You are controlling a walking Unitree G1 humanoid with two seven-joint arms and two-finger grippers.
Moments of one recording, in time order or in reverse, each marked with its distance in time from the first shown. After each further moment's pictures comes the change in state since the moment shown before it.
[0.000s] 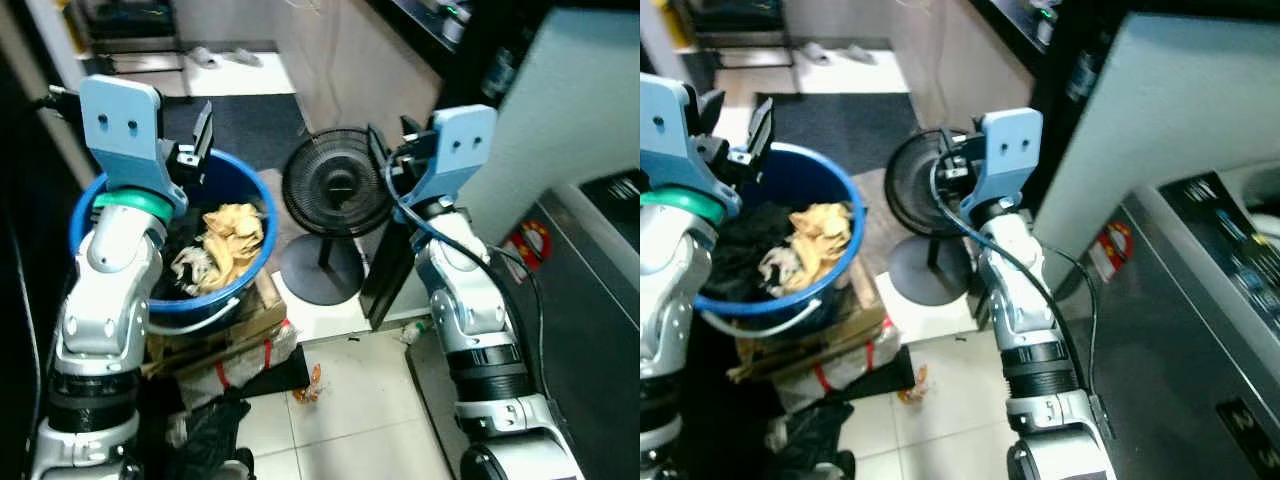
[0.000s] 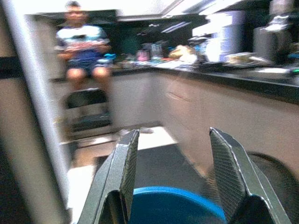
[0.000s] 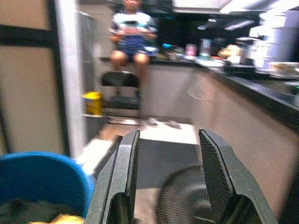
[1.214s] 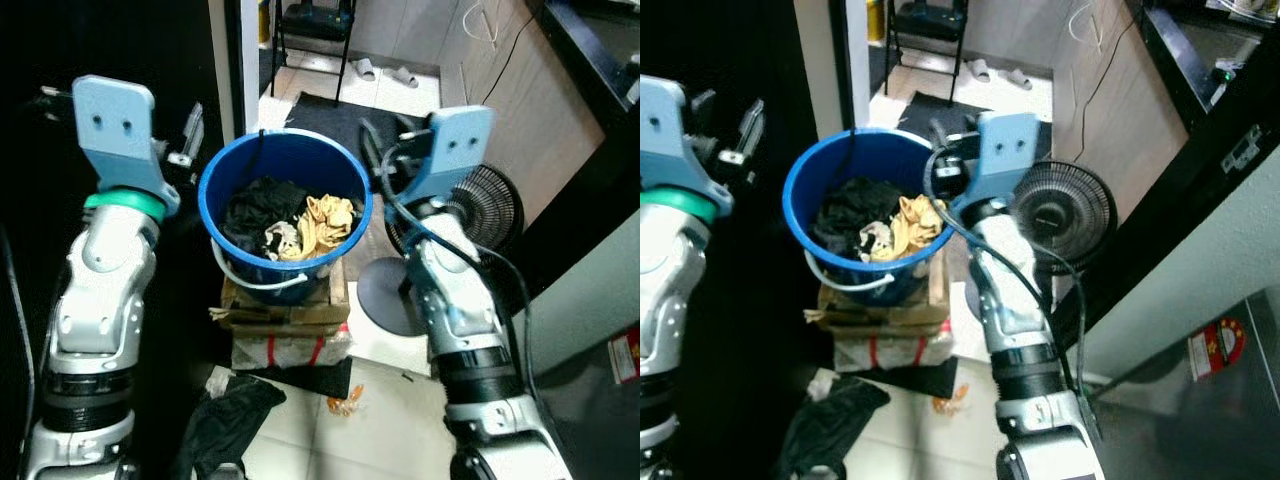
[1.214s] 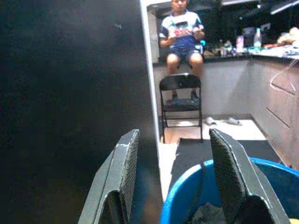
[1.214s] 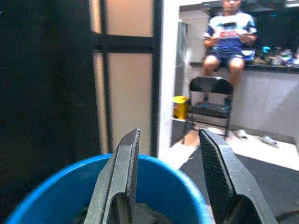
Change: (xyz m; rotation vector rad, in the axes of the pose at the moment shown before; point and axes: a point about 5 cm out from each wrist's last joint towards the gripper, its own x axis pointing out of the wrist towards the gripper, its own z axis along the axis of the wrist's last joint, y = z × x) left arm 0.000 0.000 -0.005 0.014 0.020 0.017; right arm -0.001 0.002 -0.001 0.018 -0.001 -0.004
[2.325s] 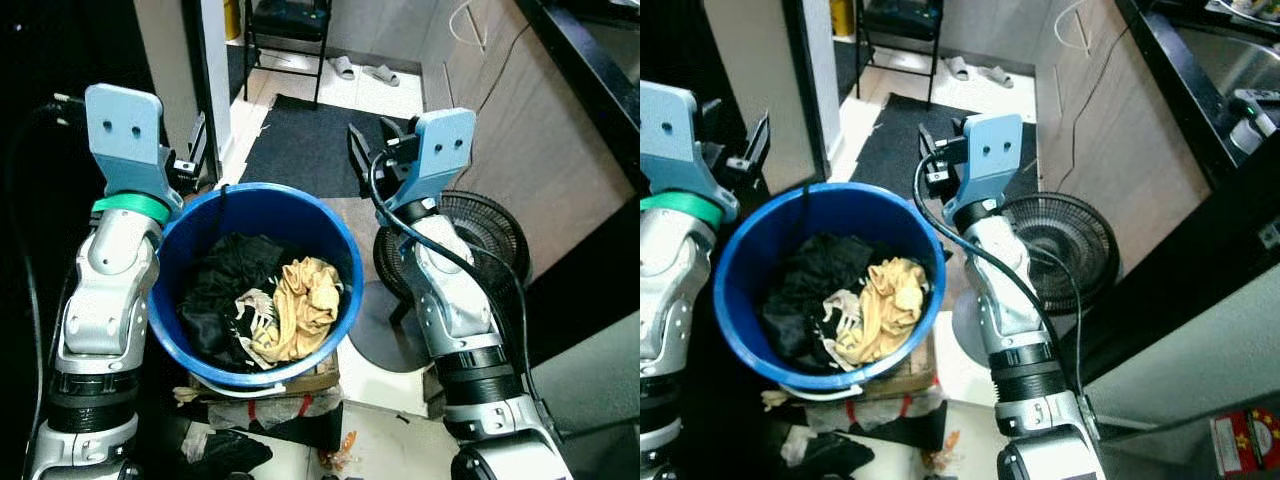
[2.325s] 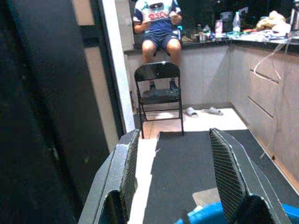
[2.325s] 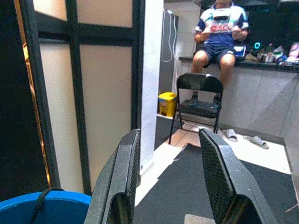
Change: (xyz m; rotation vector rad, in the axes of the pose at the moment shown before) left arm -0.003 -0.006 -0.013 0.020 0.055 -0.025; right arm 0.000 0.000 -0.003 -0.008 0.013 0.011
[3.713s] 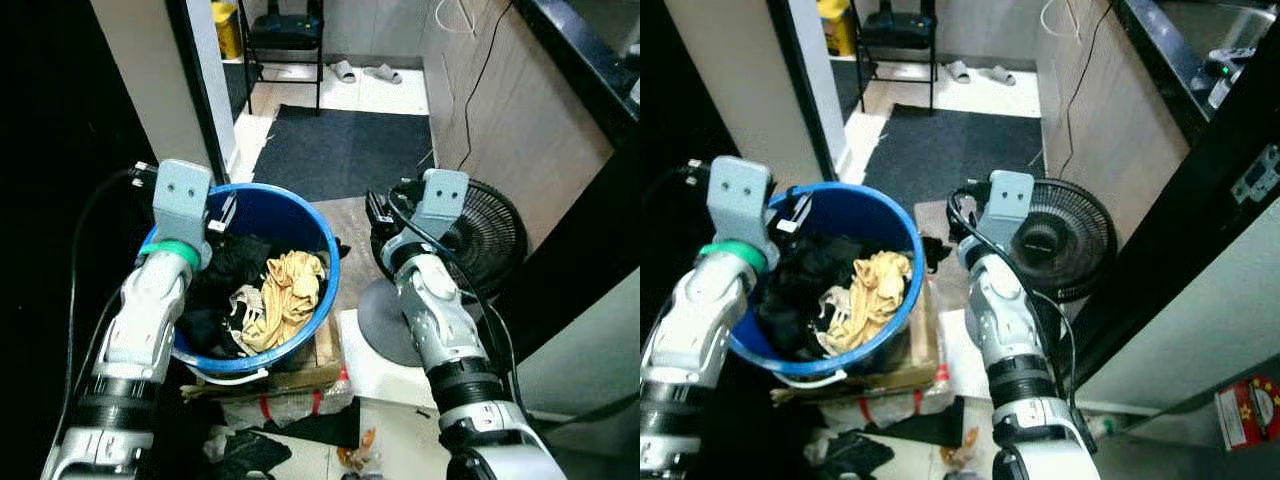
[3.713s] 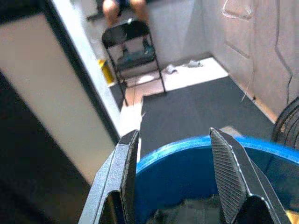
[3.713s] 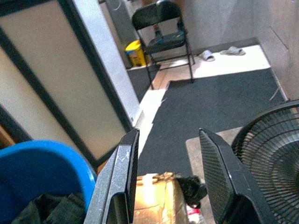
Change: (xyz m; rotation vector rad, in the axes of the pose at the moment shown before) left arm 0.010 -0.026 -0.056 0.041 0.177 -0.169; right arm -0.026 -0.031 -0.073 0.158 0.267 -0.257
